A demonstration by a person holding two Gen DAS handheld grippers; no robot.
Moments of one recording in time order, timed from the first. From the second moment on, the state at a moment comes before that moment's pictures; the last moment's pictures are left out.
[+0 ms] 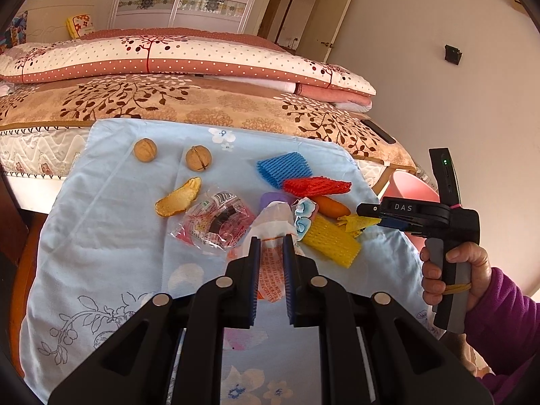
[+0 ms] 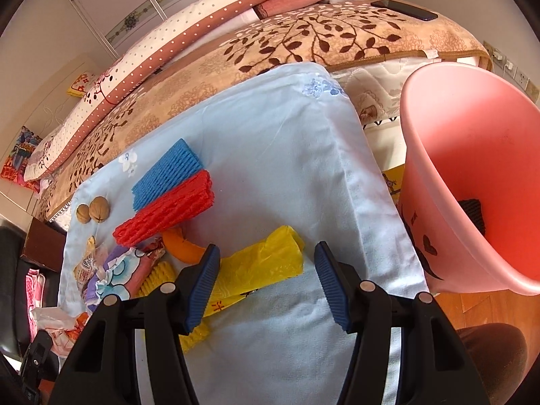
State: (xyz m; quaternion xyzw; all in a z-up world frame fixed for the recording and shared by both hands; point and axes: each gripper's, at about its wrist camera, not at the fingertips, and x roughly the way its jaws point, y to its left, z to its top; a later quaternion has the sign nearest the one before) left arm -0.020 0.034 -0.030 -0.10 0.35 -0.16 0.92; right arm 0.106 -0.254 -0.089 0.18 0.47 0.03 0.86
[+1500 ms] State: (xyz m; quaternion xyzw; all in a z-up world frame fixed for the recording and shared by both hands) left arm 0.013 -0.070 0.036 -0.08 0.30 -0.21 0.93; right arm -0.001 -0.318 0.023 0.11 0.26 0.00 0.96
